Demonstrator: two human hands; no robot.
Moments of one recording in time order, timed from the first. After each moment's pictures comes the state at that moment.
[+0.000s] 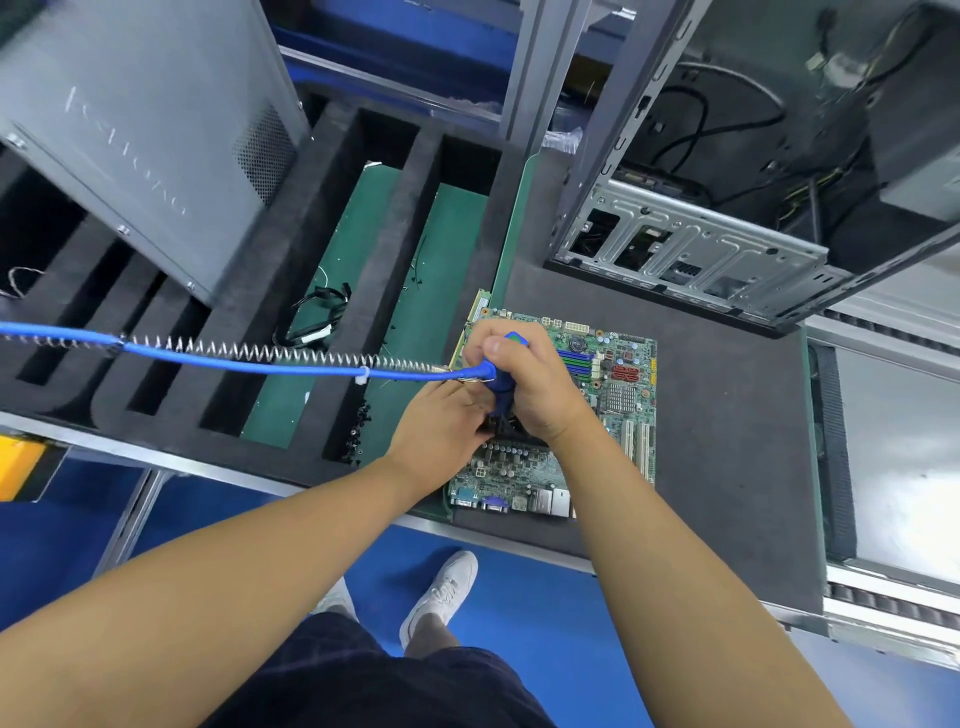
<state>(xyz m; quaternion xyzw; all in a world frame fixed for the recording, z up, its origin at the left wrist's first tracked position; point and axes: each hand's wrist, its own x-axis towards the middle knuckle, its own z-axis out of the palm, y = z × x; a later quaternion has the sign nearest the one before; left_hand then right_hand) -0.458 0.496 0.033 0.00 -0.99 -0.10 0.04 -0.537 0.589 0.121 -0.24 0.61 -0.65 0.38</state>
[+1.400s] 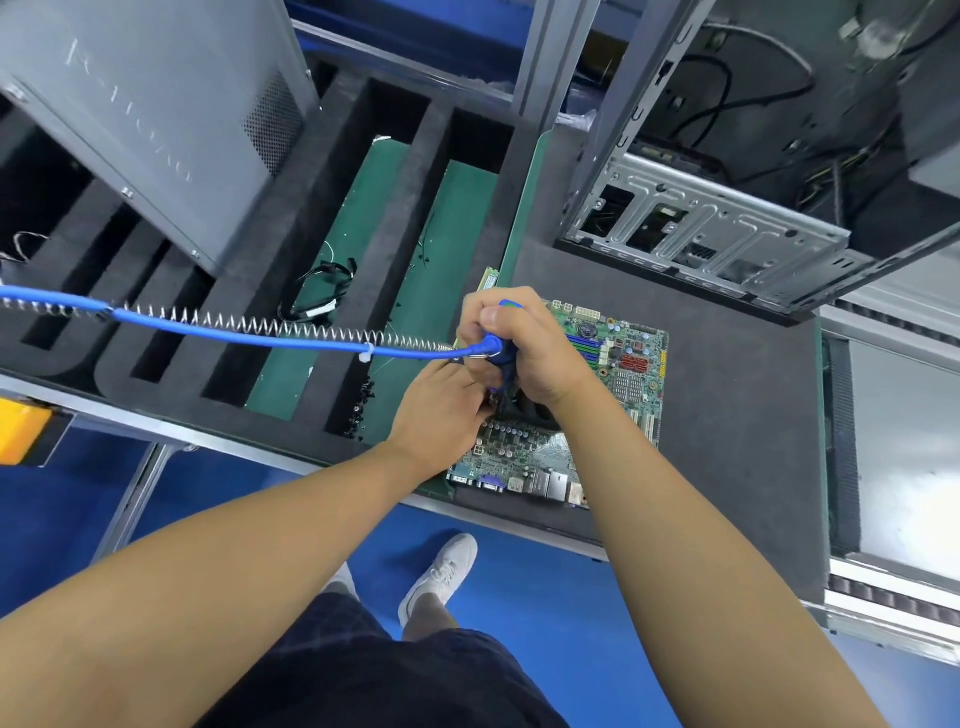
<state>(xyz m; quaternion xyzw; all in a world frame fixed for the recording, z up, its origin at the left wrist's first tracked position) -0.447 0.503 0.037 0.02 -0.99 -0.10 0.09 -0.542 0.582 0.126 -0.30 0.57 -0.64 0.43</state>
